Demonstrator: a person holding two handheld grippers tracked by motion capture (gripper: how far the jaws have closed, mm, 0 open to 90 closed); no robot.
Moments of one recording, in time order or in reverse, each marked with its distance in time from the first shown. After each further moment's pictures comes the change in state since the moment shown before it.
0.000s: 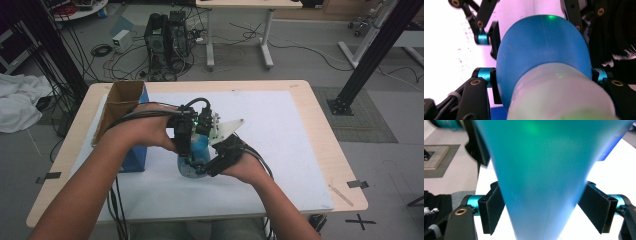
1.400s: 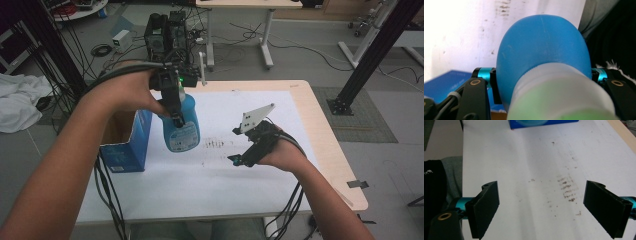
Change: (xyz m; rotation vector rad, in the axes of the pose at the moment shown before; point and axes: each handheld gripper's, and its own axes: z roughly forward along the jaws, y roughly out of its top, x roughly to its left) left arm 0.032 -0.029 -0.088 -0.004 0.012 -0.318; right arm -0.009 -0.001 -0.094 0.416 -0.092 0.214
